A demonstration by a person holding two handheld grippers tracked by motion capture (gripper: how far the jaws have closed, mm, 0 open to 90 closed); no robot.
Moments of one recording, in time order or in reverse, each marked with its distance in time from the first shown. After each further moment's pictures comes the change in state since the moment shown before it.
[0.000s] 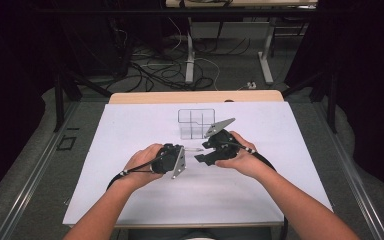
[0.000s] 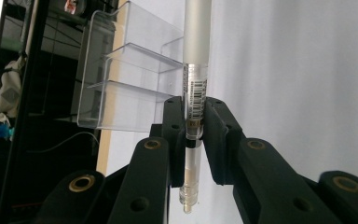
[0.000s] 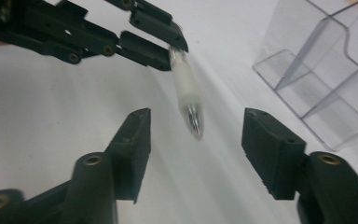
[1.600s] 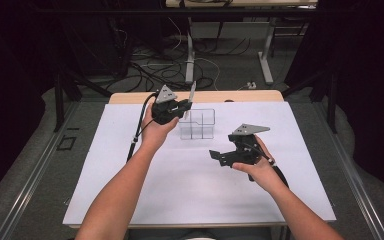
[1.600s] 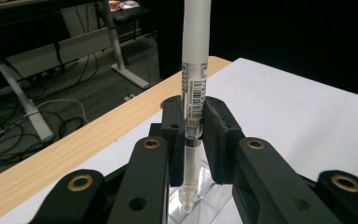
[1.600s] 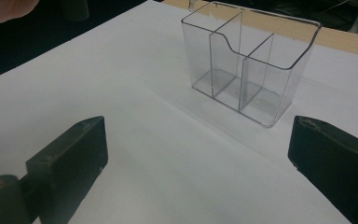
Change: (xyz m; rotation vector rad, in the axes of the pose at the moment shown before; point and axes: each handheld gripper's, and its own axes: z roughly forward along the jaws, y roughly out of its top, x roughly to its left) left arm 0.121 -0.009 0.042 -0.346 -0.058 -0.935; right arm -0.013 -0.044 -0.033 -0.273 -0.152 0.241
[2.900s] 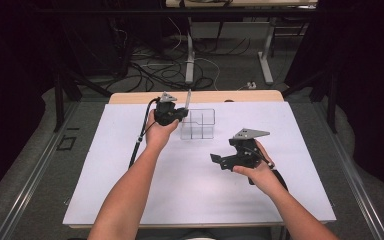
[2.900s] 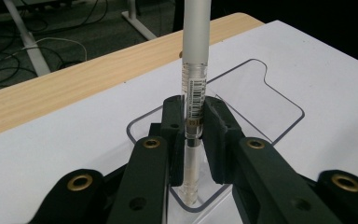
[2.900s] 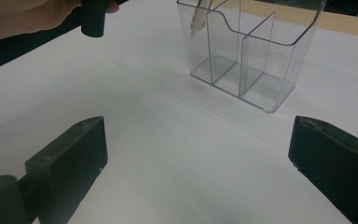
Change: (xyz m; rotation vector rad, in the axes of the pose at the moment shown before) left arm 0.017 -0.034 0.033 0.154 0.042 -0.167; right arm -0.004 -0.016 0.005 0.011 0.003 0.028
